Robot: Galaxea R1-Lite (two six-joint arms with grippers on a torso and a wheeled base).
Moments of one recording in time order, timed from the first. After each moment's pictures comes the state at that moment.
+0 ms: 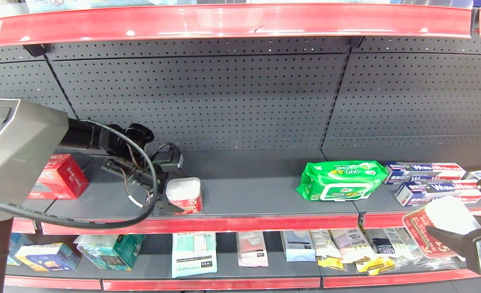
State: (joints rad) left arm -0.10 2.28 -1.61 0.56 -0.71 1.37; right arm 0.09 1.09 -0.43 -0.07 -0.07 -0.22
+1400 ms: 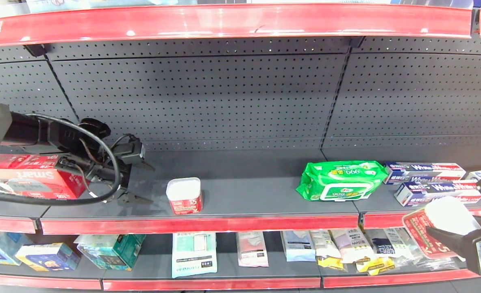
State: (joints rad) left arm 0.09 2.18 -1.53 0.53 -0.72 1.38; right arm 0.09 1.09 -0.43 -0.07 -0.06 -0.23
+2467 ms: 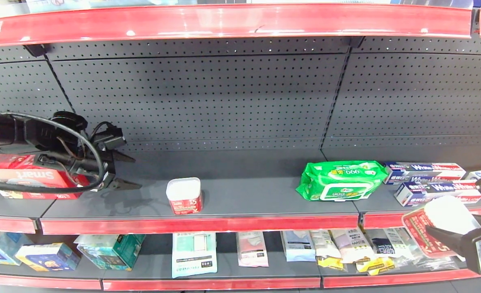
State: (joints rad) left arm 0.19 2.16 -1.52 0.41 -0.71 1.09; right arm 0.09 1.09 -0.44 -0.08 -0.06 -0.24
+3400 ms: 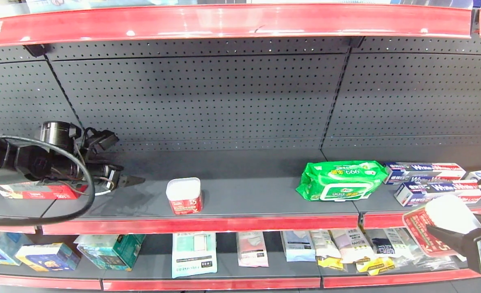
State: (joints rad) left arm 0.18 2.04 -1.12 -0.11 -0.56 0.46; right arm 0.09 1.08 -0.44 -0.08 -0.06 -0.24
